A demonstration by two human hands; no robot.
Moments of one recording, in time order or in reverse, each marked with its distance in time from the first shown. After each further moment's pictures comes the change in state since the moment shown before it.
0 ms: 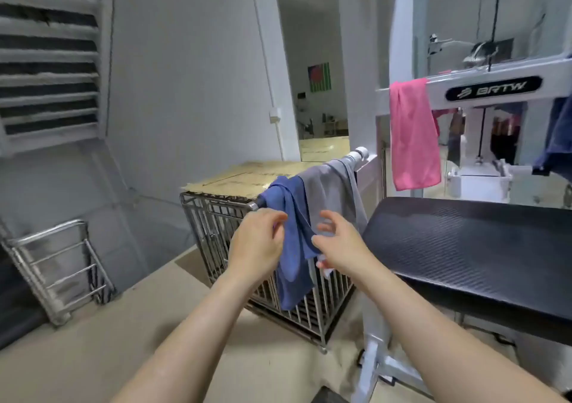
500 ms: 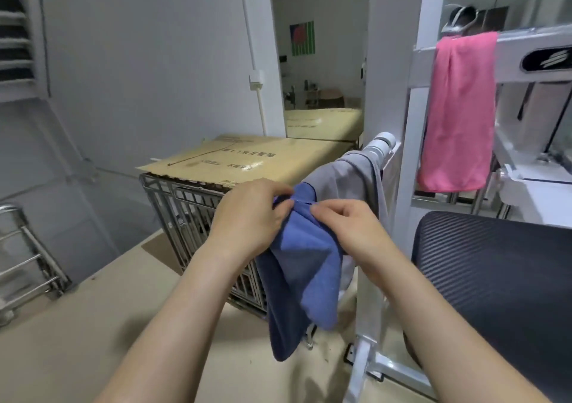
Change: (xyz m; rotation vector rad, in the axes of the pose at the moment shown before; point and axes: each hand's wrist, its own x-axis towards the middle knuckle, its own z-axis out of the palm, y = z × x) left_hand 0.161 -0.074 0.061 0.034 -0.145 0.082; right_hand 0.160 0.006 0.019 -0.040 -0.055 -0.024
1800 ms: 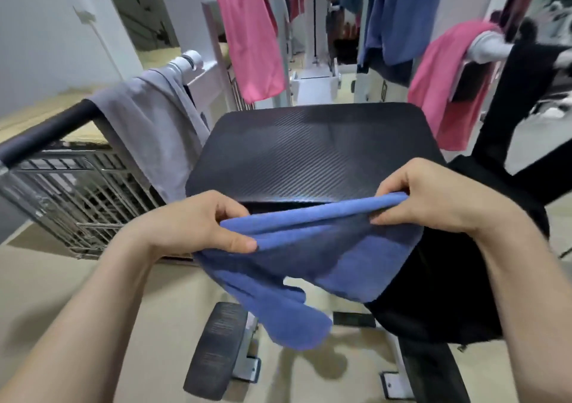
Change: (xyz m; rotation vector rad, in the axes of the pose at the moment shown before) left_hand -0.158 0.217 0.048 -0.680 -1.094 0.108; right_hand -0.336 0.018 -0.290 -0.793 0.030 0.194
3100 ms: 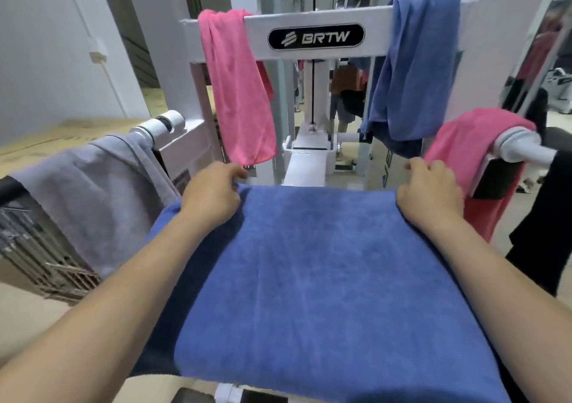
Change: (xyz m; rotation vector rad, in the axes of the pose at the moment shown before) left_hand 0.227 0.021 -0.105 0.622 0.910 -0.100; right_hand 0.220 0.133 -0.072 -0.377 0.624 0.433
